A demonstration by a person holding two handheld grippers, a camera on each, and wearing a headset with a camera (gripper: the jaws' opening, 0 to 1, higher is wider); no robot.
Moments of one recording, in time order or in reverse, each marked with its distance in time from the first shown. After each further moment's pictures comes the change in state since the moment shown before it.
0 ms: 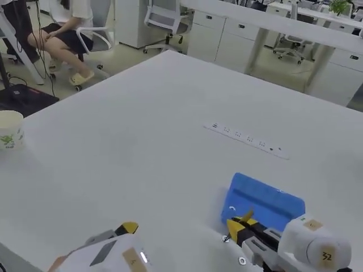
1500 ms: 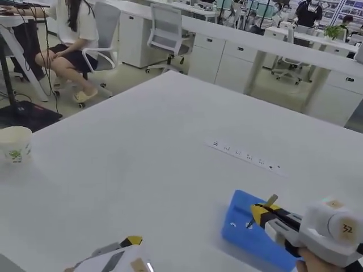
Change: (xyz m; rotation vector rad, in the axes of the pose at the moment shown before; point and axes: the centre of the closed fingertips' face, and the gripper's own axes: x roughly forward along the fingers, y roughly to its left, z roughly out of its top) left arm 0.000 0.000 0.000 0.005 -0.002 -0.001; right arm 0.004 -0.061 0.048 0.005 -0.036 -0.092
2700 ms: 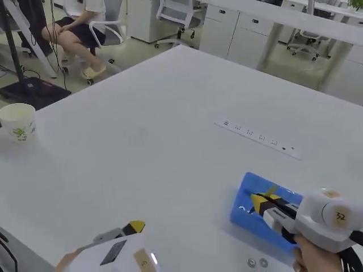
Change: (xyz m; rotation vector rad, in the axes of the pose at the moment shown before) left arm 0.001 0.001 -0.005 -0.005 0.030 0.009; right arm 0.024 -0.004 -0.027 0.002 0.052 0.002
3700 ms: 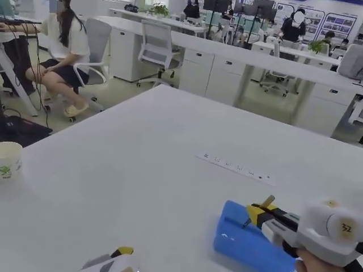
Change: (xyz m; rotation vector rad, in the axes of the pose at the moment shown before) left arm -0.002 0.002 0.008 -0.003 -0.047 0.007; right arm -0.060 0.012 0.059 -0.056 -0.119 -0.008
